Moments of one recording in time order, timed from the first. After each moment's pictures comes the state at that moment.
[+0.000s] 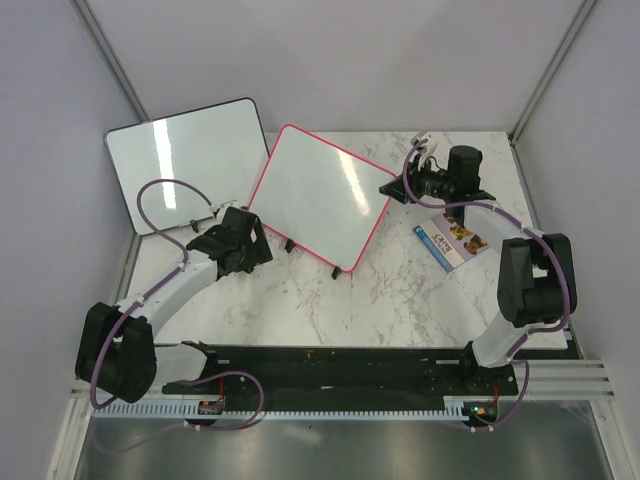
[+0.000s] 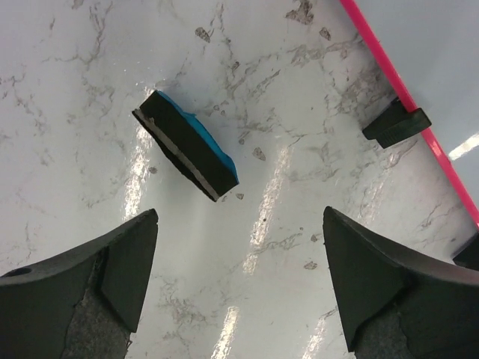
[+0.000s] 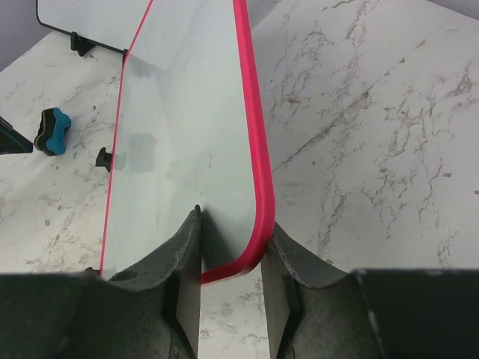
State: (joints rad) left arm -0.39 1.25 0.79 -0.52 -0.29 -0.63; right arm 0.11 1.69 1.09 0.20 -0.82 -0.04
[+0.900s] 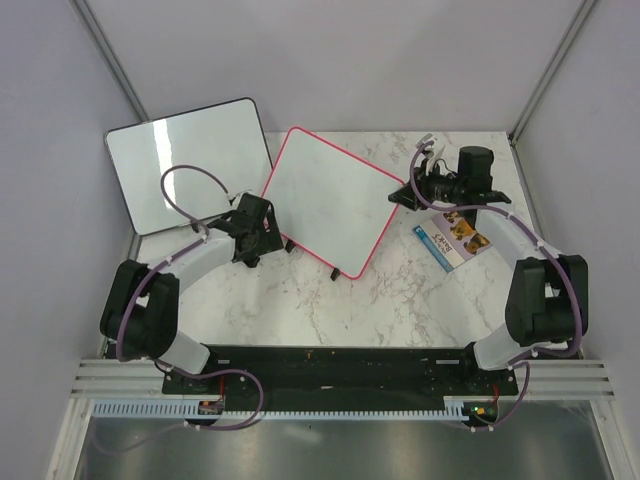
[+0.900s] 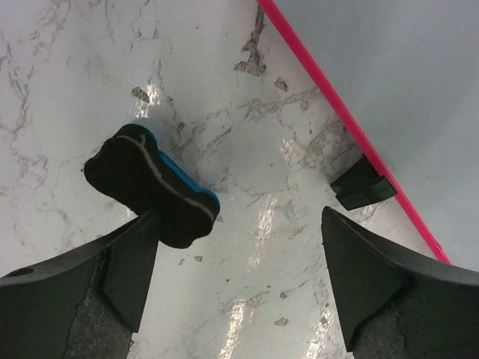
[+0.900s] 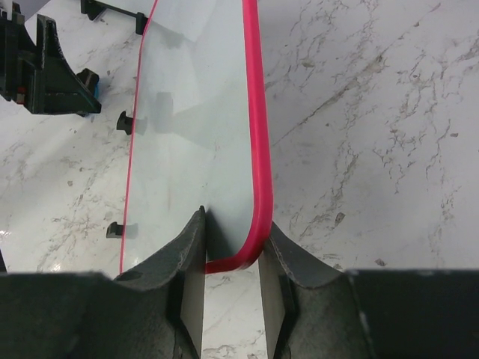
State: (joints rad) left arm -0.39 1.50 0.89 -0.41 -0.26 -0.60; right arm 0.07 1.57 1.10 -0.05 -0.84 -0.14
